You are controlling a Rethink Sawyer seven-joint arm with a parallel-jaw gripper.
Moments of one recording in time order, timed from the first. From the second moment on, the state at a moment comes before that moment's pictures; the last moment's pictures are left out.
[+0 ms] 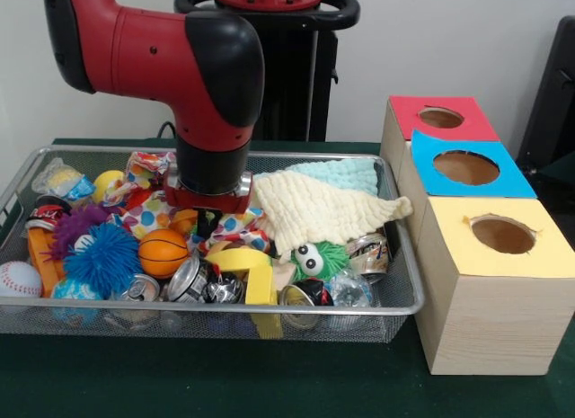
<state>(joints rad) -0.42 -0.40 0.07 1.45 -0.39 0.70 1.70</state>
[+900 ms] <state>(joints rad) -0.35 -0.40 0.01 1.46 -0.30 0.68 1.70</state>
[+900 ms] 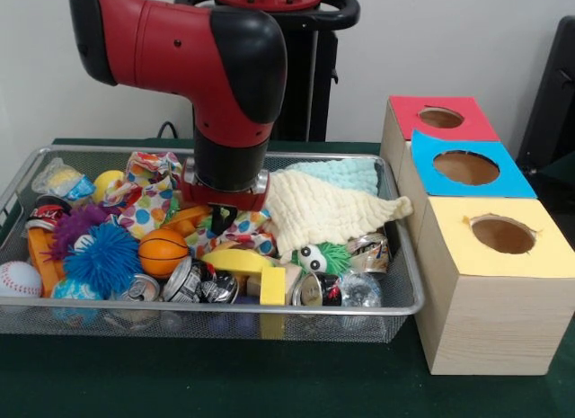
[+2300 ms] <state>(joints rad) -0.29 -0.40 -0.05 1.50 -0.16 0.64 1.70</state>
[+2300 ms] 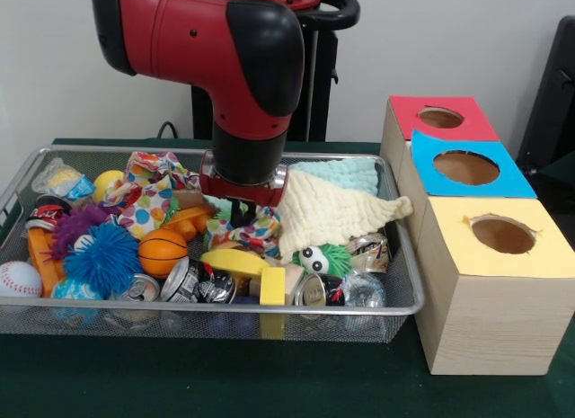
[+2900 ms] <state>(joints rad) -0.25 -0.42 -0.09 1.52 -0.10 0.64 1.70</state>
